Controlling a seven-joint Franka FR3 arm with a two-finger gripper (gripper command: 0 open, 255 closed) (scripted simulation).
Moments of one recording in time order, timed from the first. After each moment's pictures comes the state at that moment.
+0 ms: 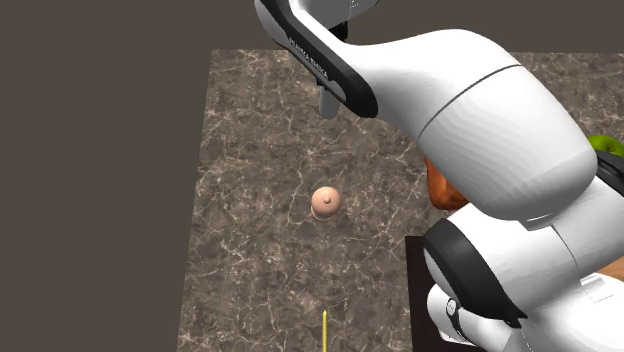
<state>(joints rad) -0.35 0.67 -0.46 -1.16 0.17 1.57 -0.80</state>
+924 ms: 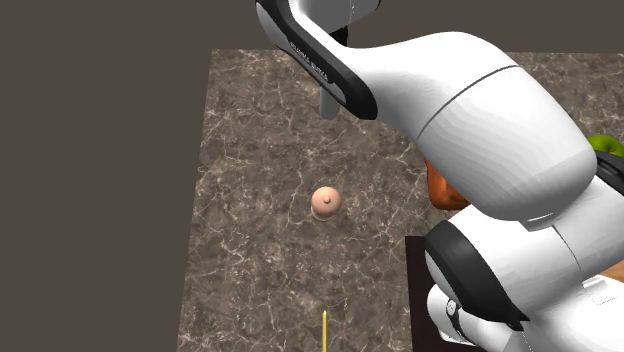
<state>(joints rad) -0.34 0.66 -0.46 -1.20 0.17 1.60 -0.80</state>
